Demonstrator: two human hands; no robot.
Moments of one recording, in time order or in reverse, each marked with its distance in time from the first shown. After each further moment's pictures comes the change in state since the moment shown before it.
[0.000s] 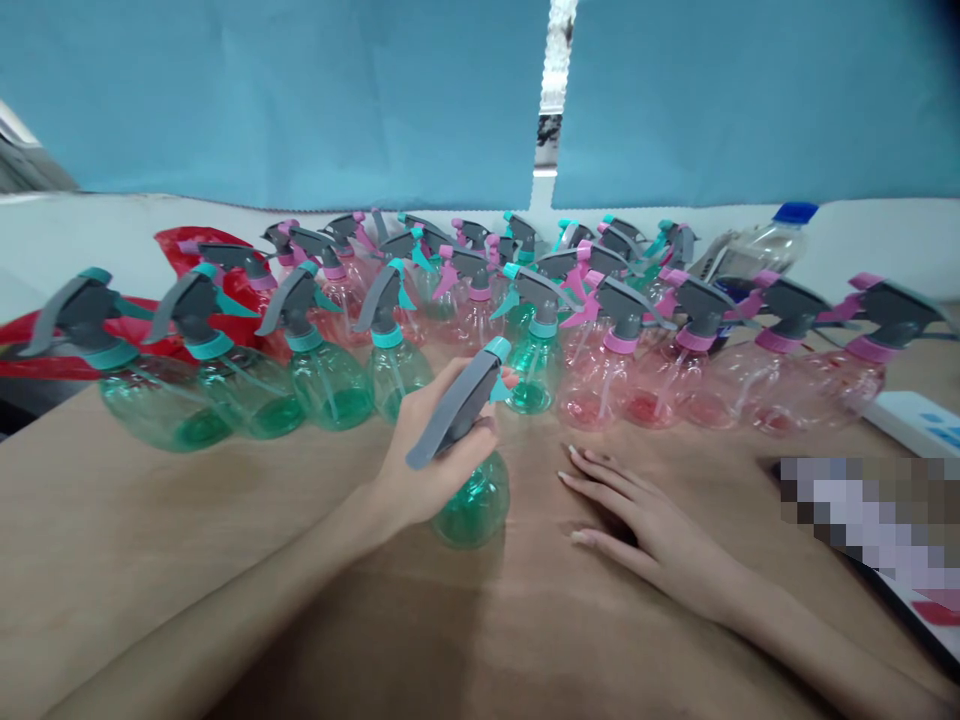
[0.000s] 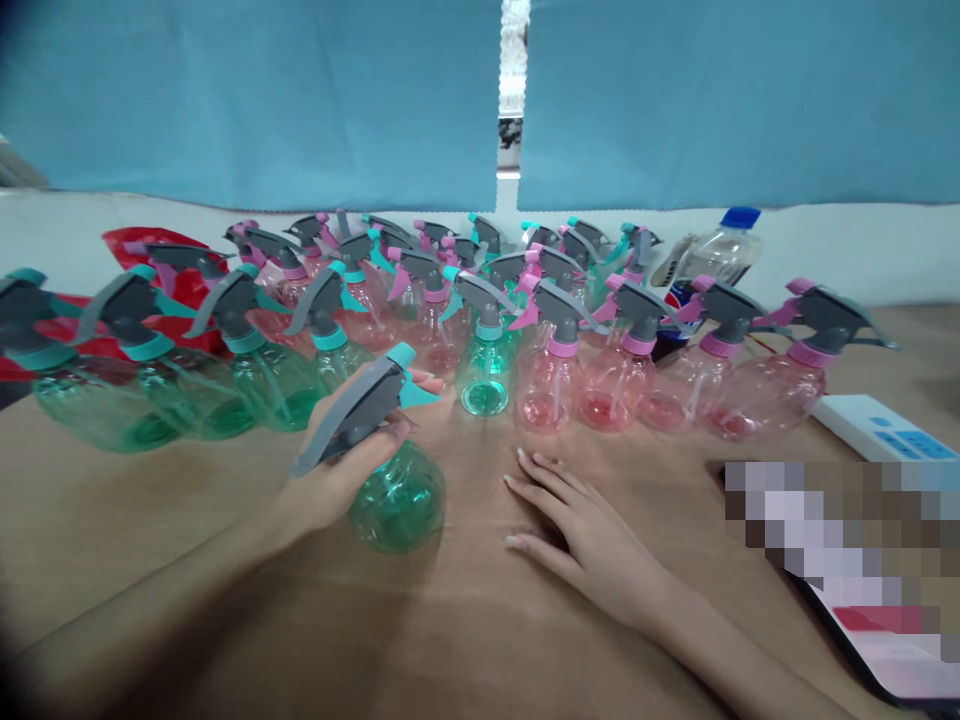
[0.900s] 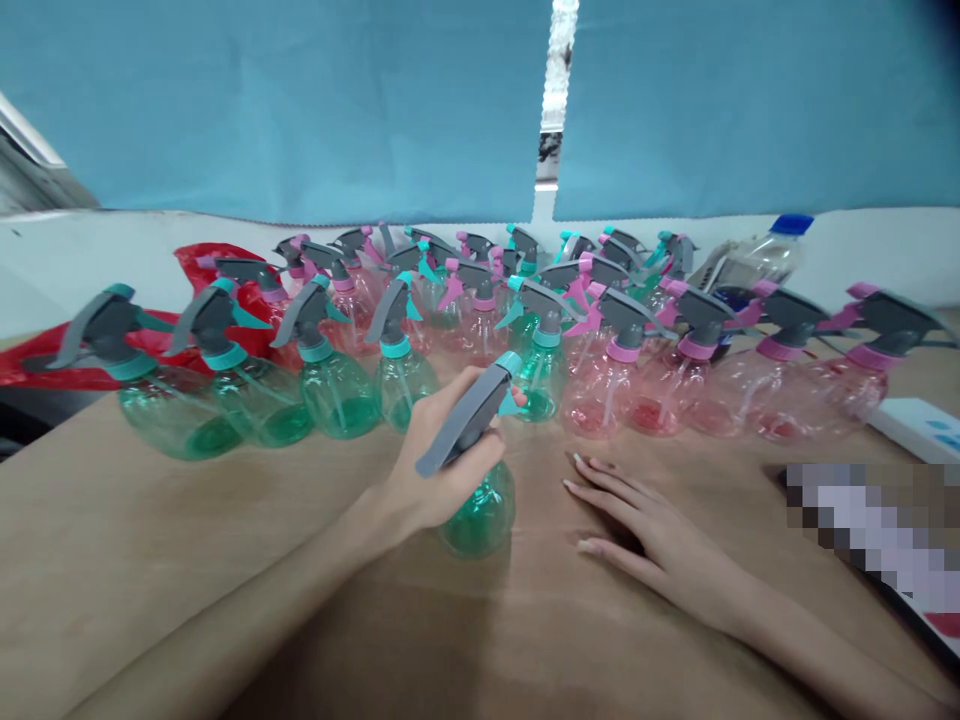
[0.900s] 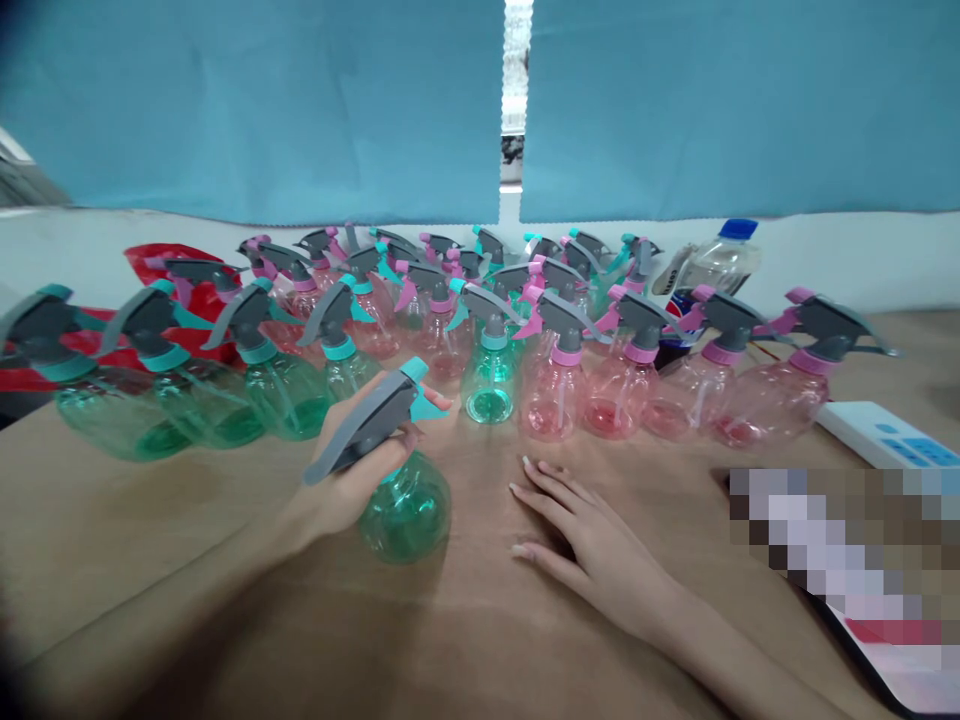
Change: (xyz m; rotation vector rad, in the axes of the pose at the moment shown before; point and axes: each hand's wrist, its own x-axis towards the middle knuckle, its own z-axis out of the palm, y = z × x) left_hand 0.001 0.004 -0.002 0.003 -0.031 0.016; right_hand 0.001 -0.001 0.000 -0.026 -0.023 0.013
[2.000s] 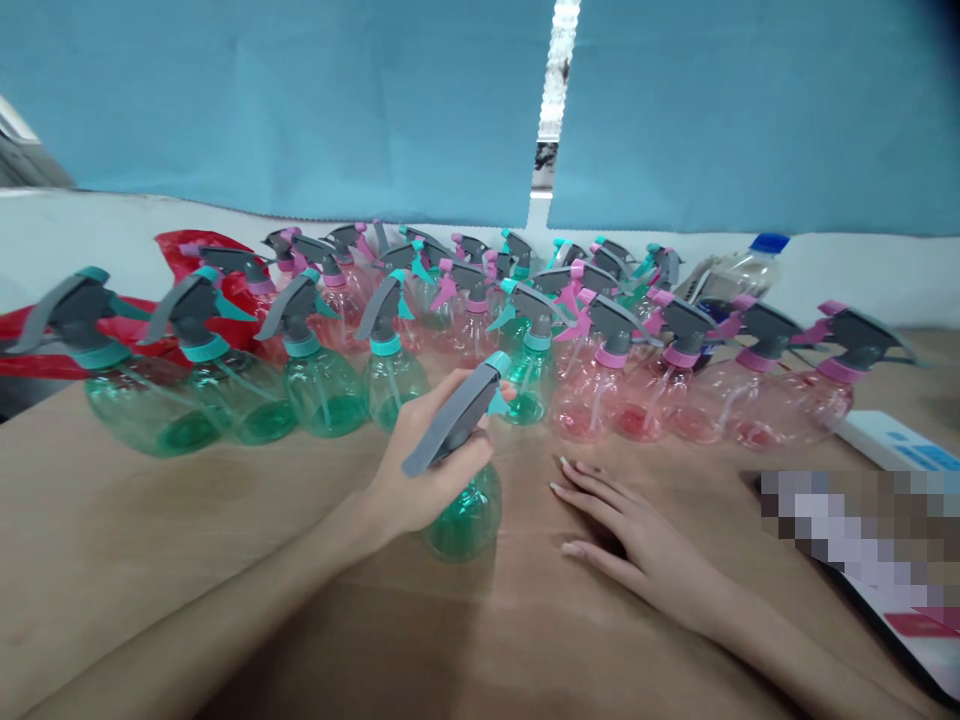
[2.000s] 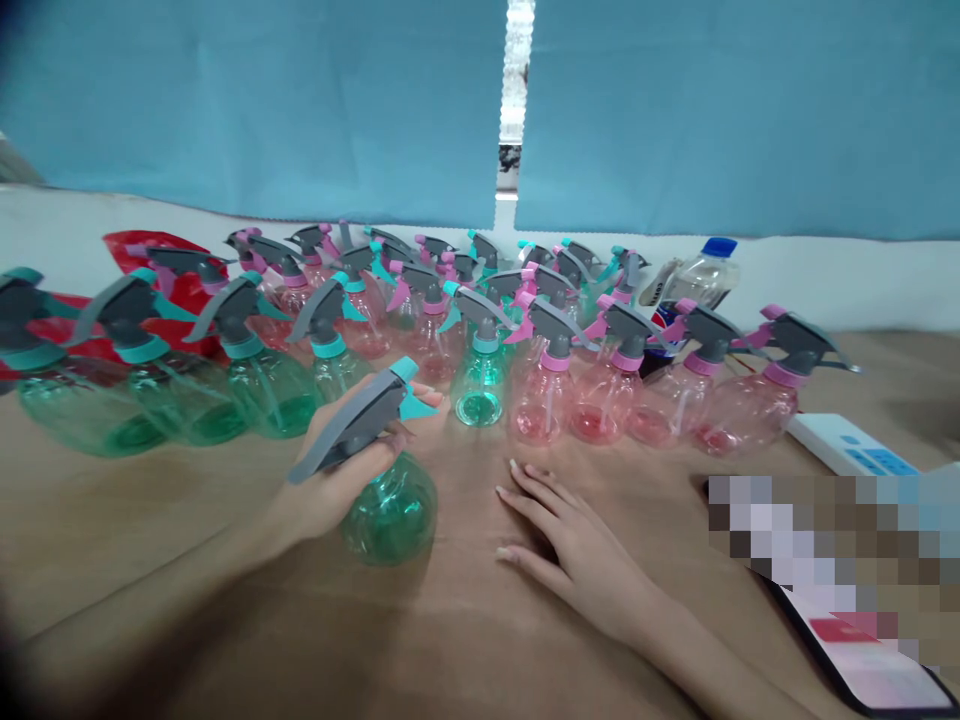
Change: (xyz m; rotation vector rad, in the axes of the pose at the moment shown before) left_hand -0.002 -0.001 0.002 -0.054 0.005 -0.032; right_hand 0.000 0.001 0.000 0.004 -0.001 0.010
